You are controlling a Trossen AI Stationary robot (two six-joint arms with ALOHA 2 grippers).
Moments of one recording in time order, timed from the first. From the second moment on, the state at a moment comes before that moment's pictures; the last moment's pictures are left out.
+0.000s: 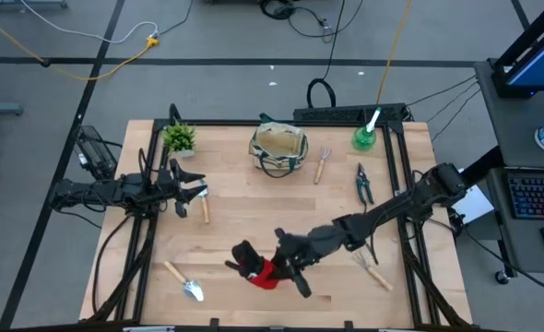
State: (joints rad) left arm -0.07 0.01 0.04 -0.01 -0.32 -0.05; right arm 0.41 1.71 1.16 0.44 -0.06 0.45
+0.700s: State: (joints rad) left arm -0.07 0.01 0.04 -0.01 -0.32 -0.06; right arm 0.11 1.50 1.16 0.29 -0.05 0.05
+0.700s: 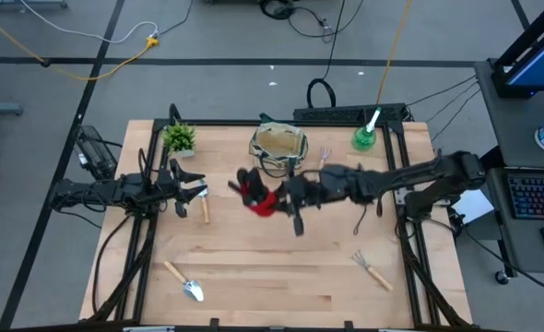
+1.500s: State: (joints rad) left arm -0.07 0.01 0.04 0.00 -0.32 -0.06; right arm -0.21 1.50 1.21 0.08 0.30 -0.36
